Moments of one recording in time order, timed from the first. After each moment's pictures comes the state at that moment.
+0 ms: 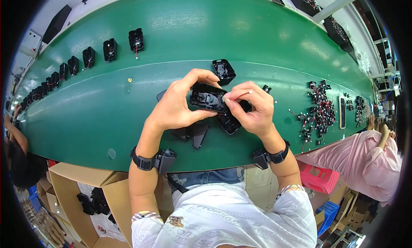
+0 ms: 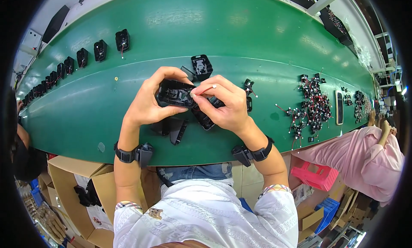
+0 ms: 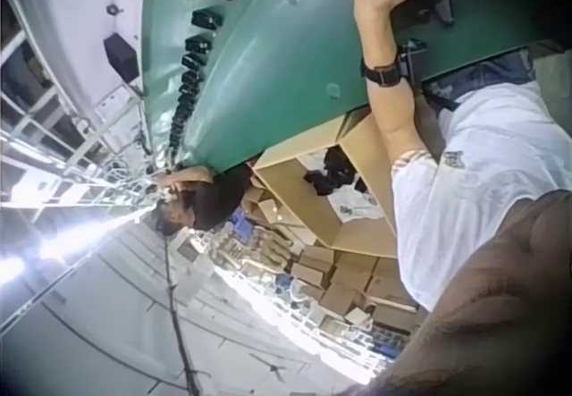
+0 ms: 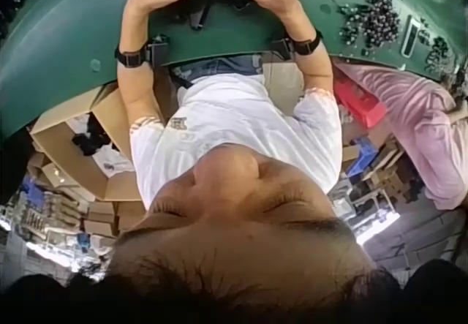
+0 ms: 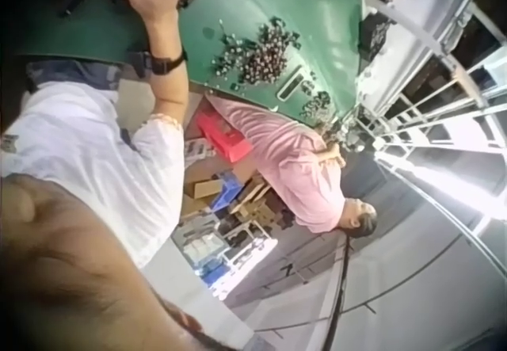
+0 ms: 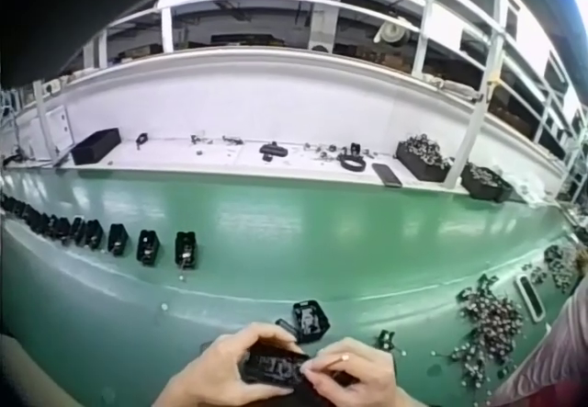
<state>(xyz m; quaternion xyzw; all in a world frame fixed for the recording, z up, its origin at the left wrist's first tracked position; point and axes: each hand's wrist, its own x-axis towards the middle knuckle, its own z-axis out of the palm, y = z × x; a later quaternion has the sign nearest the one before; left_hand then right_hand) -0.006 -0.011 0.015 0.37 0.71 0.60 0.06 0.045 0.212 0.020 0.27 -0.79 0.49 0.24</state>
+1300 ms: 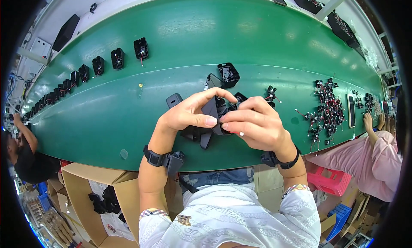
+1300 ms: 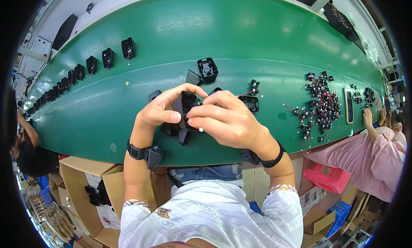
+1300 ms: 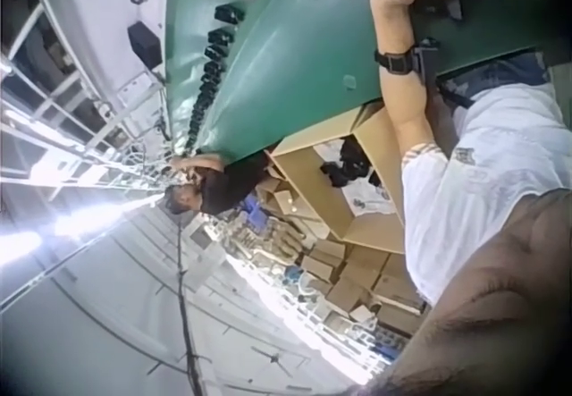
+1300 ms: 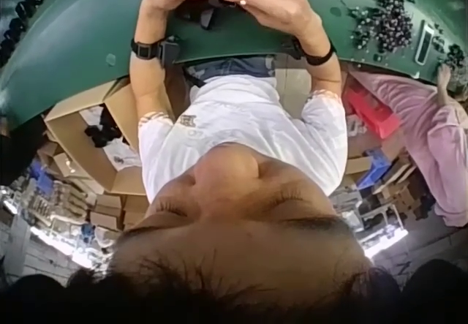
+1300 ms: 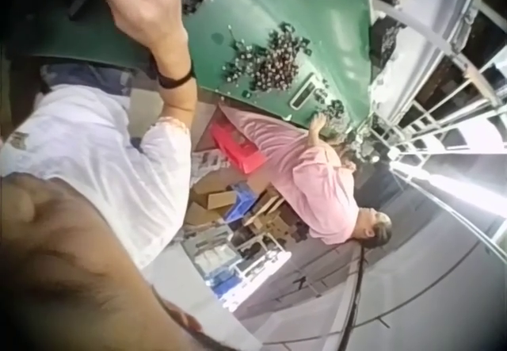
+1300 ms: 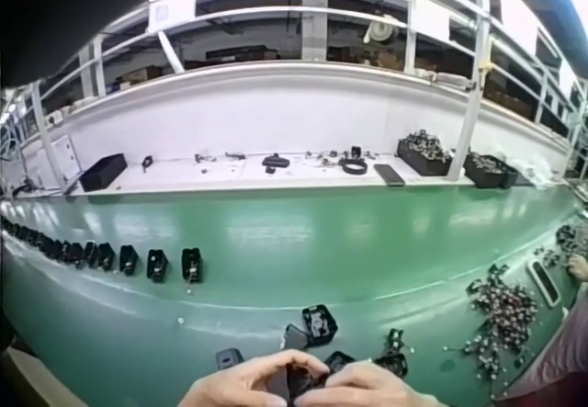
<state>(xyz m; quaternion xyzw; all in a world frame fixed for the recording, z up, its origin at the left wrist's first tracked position) -0.002 -0.005 0.018 0.31 0.48 0.72 0.39 0.068 0.220 0.050 0.43 -0.79 0.34 0.27</state>
